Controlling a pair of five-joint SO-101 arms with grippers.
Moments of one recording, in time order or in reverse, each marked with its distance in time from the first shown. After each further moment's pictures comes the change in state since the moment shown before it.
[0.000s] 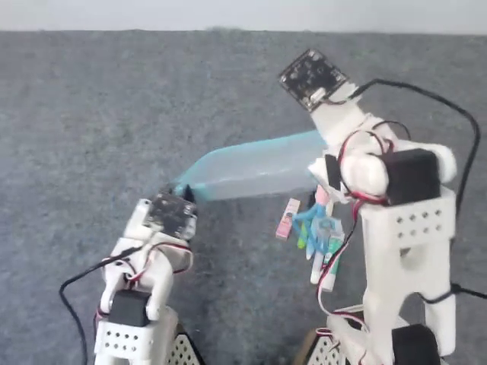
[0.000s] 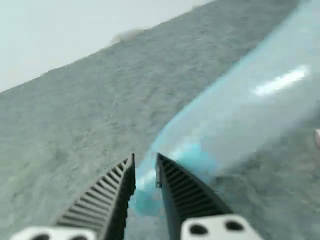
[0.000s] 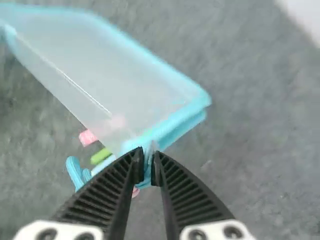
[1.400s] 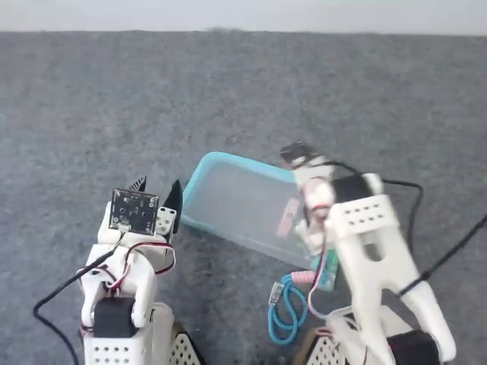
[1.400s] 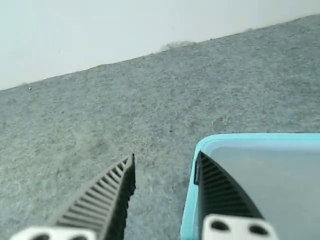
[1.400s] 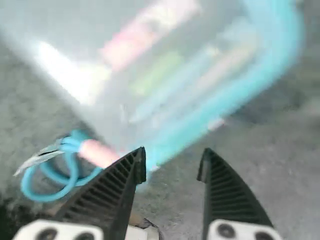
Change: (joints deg) left arm -6.0 0.0 -11.5 9.9 3.9; right arm 2.1 -2.7 48.0 -16.7 -13.5
